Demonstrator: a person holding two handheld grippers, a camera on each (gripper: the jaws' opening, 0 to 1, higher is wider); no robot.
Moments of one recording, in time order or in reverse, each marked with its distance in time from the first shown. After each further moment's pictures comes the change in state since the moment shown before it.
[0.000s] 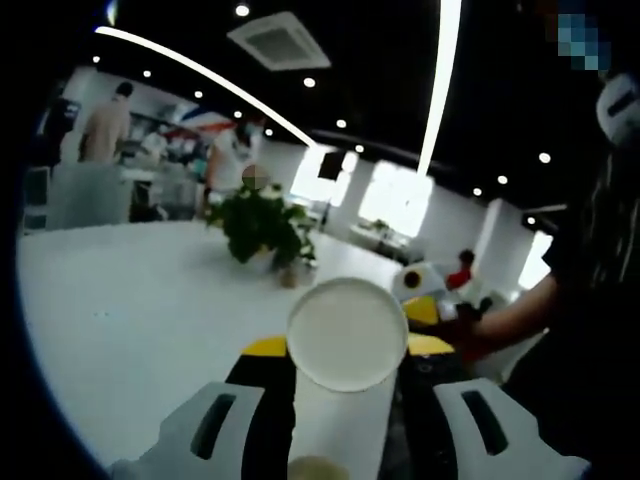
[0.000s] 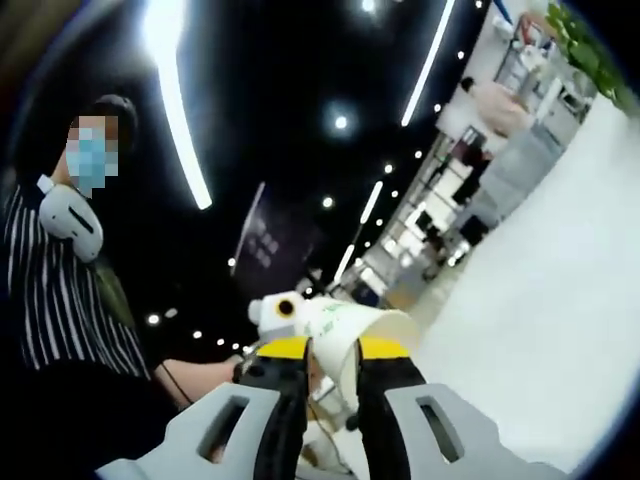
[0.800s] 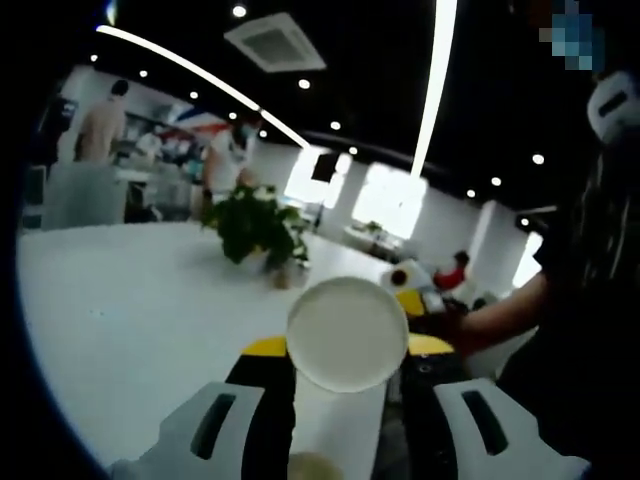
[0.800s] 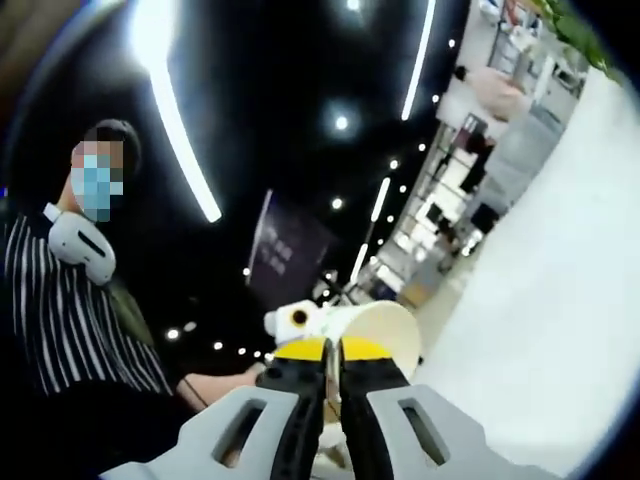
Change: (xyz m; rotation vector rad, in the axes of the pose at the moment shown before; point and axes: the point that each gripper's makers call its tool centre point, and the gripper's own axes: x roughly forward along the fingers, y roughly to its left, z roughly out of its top) left arm -0.008 -0.009 -0.002 0.000 -0.016 -0.031; right arm 0.001 0.011 0.001 0.095 -0.001 0.068
